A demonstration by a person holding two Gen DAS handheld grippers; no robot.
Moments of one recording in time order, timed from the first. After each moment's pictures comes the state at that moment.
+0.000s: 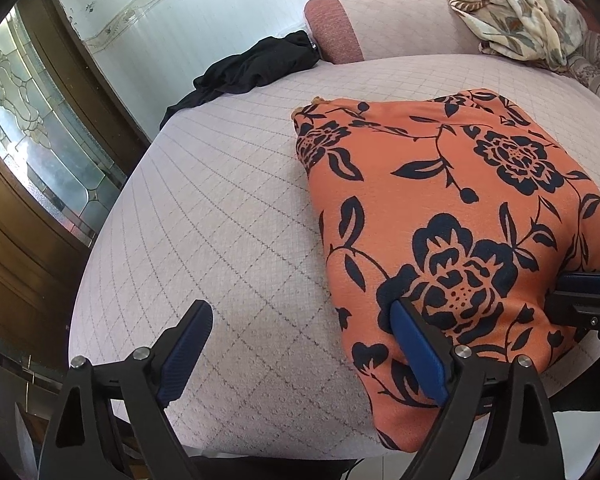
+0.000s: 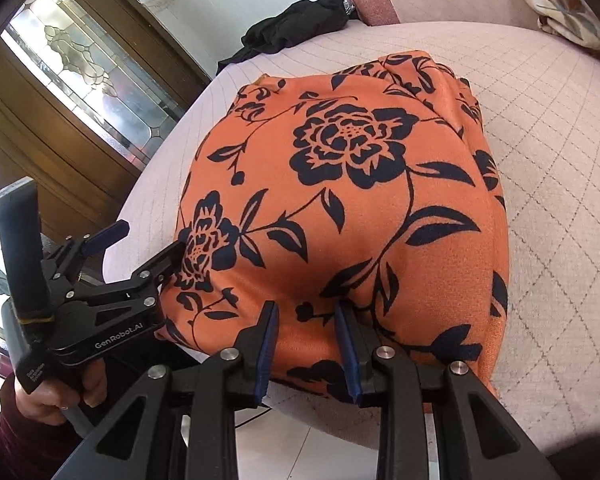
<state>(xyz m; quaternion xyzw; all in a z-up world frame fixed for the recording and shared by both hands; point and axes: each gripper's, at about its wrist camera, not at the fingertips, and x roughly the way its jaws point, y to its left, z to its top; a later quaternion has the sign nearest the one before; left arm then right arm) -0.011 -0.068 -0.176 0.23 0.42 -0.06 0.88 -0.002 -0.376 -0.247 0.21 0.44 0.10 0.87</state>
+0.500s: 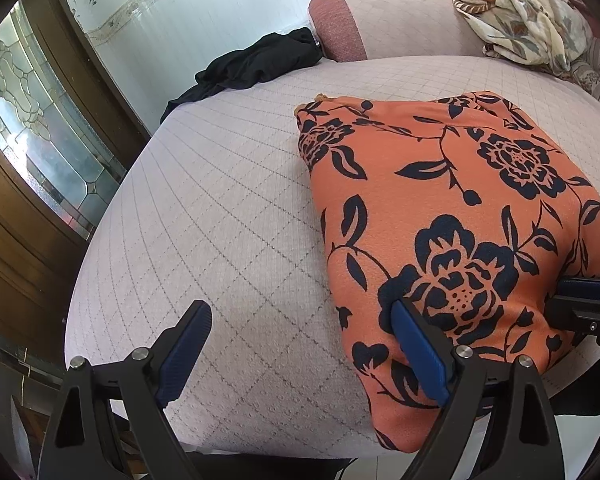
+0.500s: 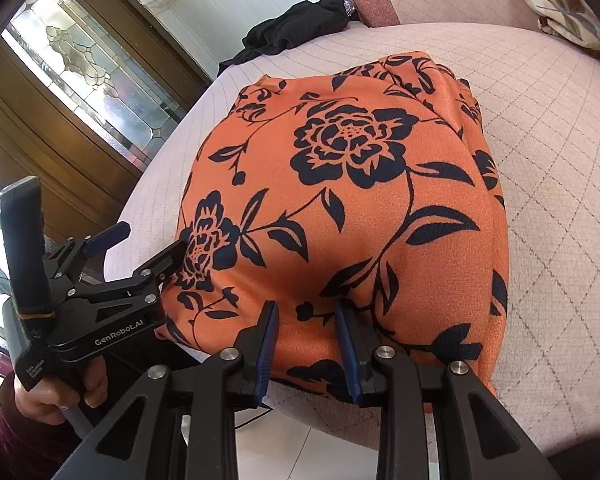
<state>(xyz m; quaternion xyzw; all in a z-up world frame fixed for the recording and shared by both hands) -0.008 -0.067 -0.176 0.22 0.43 -0.06 0.88 0.001 -0.374 -0.254 0.21 0.44 0.11 0.87</state>
